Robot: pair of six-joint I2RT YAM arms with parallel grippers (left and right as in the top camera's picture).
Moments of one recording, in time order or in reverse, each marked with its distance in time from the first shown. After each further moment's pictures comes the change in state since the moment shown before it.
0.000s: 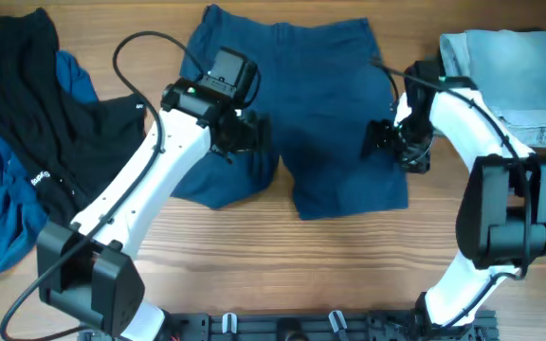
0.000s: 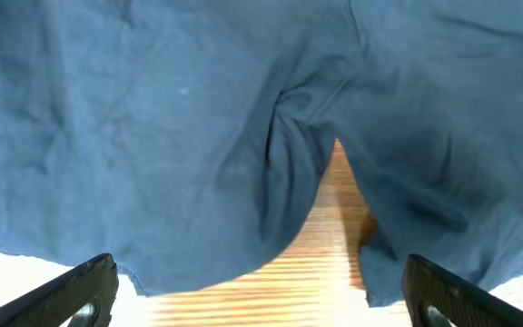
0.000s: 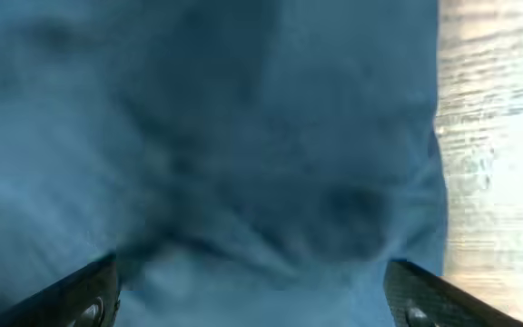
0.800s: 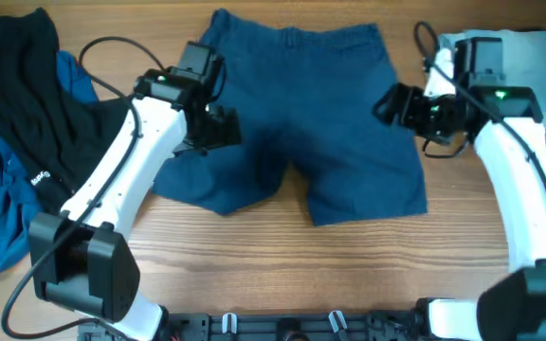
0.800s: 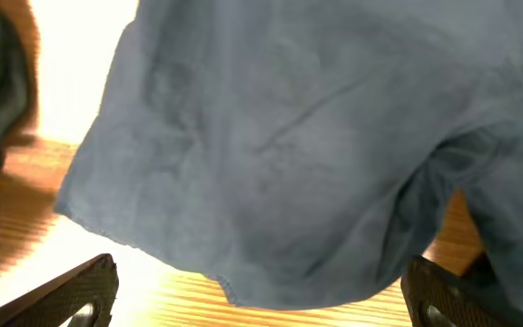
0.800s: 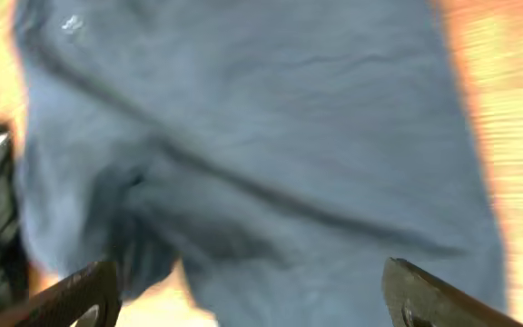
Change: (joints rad) left arm 0.153 0.032 -0.005 -0.071 -0.028 -0.015; right arm -0.009 -0.392 0.022 0.063 -0.148 -0.047
